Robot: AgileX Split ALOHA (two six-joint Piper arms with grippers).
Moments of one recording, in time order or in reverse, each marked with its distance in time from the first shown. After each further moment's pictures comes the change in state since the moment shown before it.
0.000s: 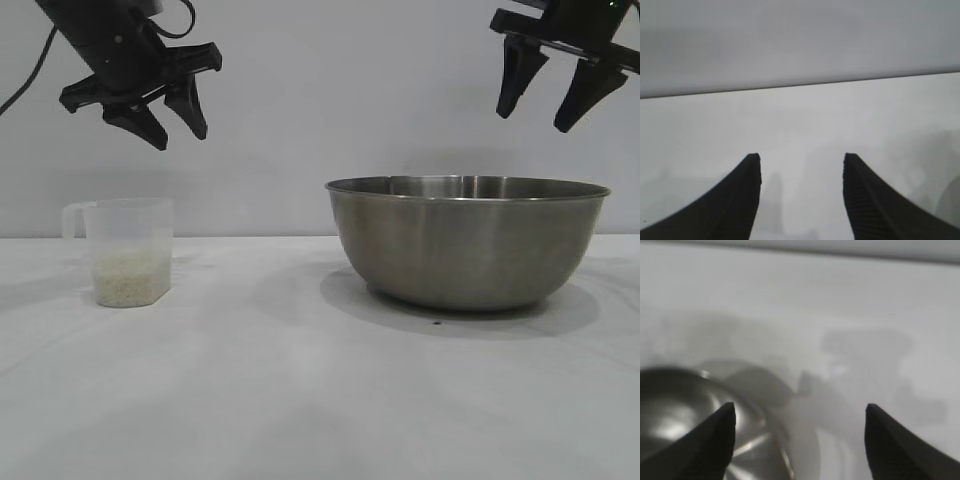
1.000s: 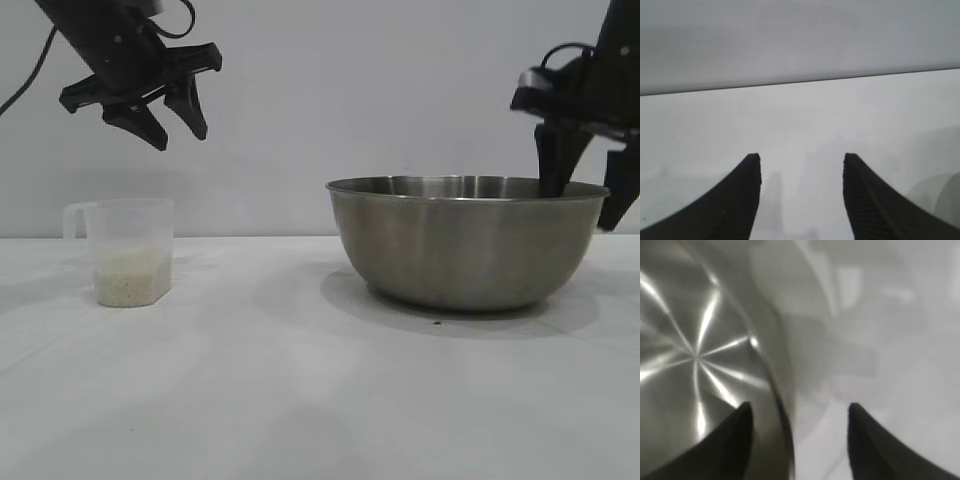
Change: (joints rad) left arm 0.000 0.000 0.000 0.000 0.003 0.000; right arm 0.000 0.096 0.219 0.058 -0.014 0.019
